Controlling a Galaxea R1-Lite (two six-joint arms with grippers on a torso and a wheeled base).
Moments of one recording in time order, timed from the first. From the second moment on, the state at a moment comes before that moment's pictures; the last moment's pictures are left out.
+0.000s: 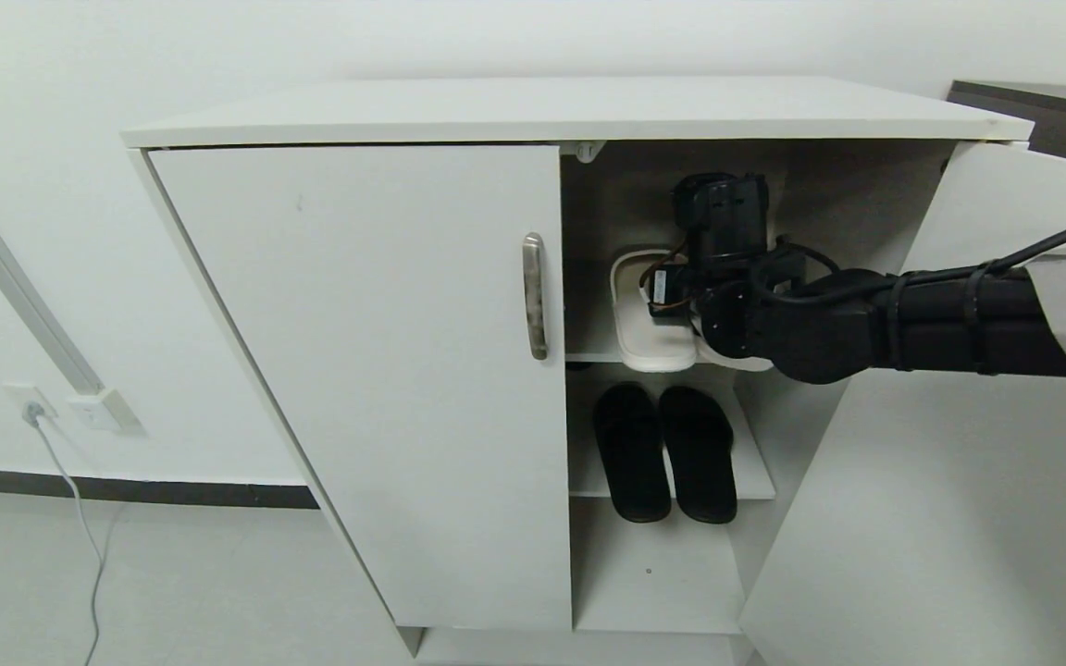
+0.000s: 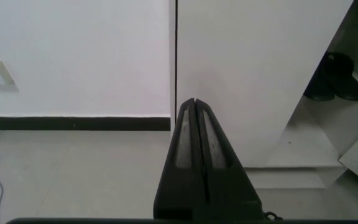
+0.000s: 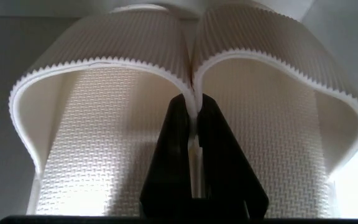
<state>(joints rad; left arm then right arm) 0.00 0.00 0.00 0.00 0.00 -0.01 0.63 2.13 -1.76 -0.16 -0.67 0.16</state>
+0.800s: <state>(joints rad) 0.00 0.00 0.00 0.00 0.00 -0.01 0.64 2.10 -1.67 -0.17 -0.67 0.16</state>
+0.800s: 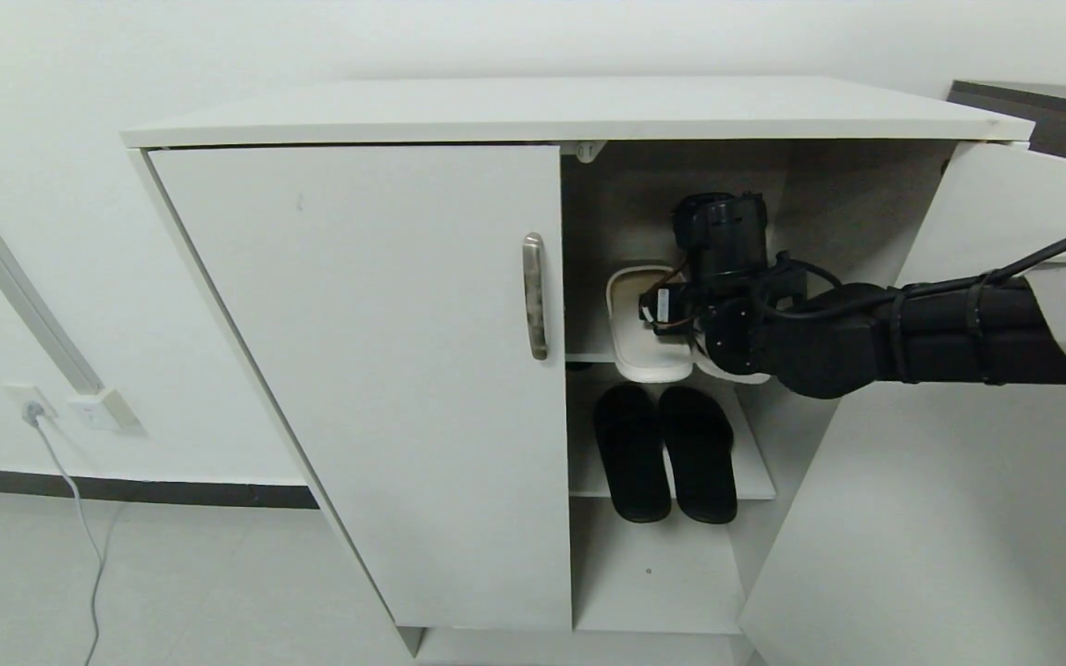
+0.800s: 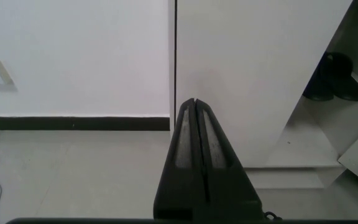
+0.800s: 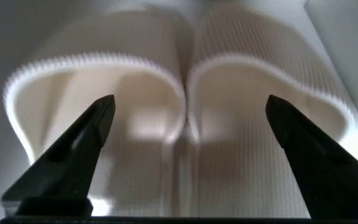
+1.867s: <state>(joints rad) 0.00 0.00 0.00 0.00 0.00 -0.01 0.84 1.66 -0.90 -0.55 -0.61 0.13</state>
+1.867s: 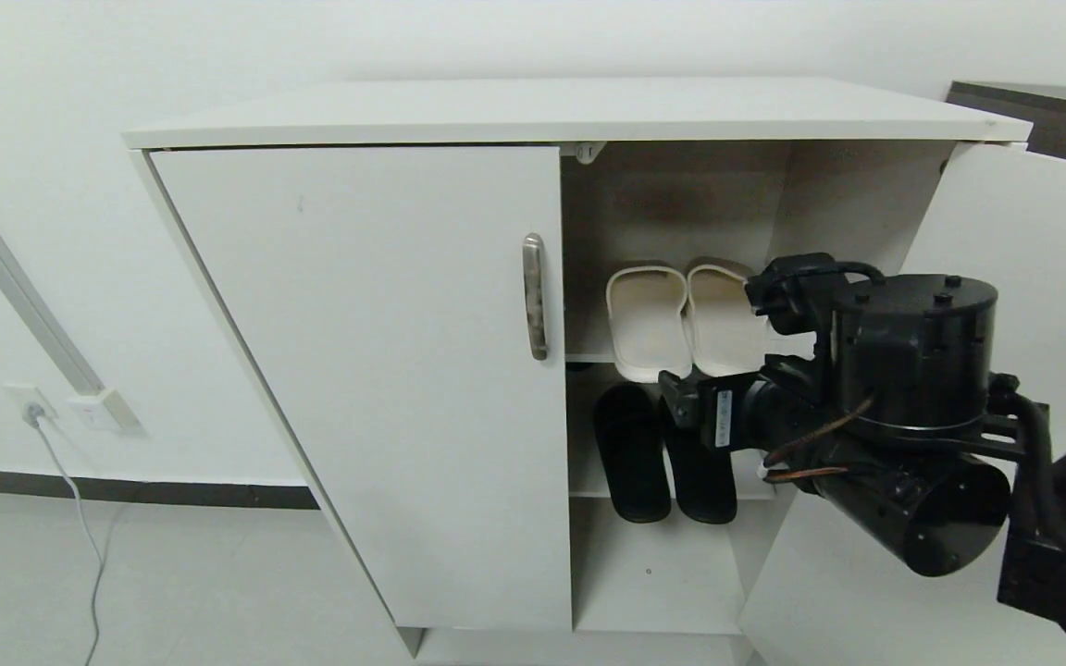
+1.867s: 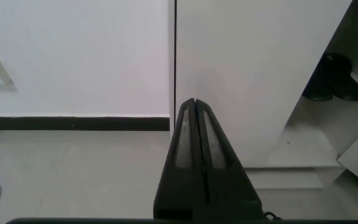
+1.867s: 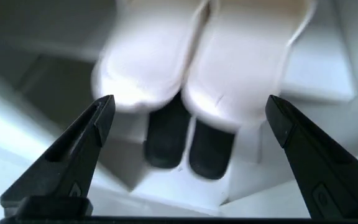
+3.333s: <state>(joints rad) 0.00 0.00 0.00 0.00 0.00 -0.01 0.88 1.70 -0.79 -0.67 -0.60 0.13</state>
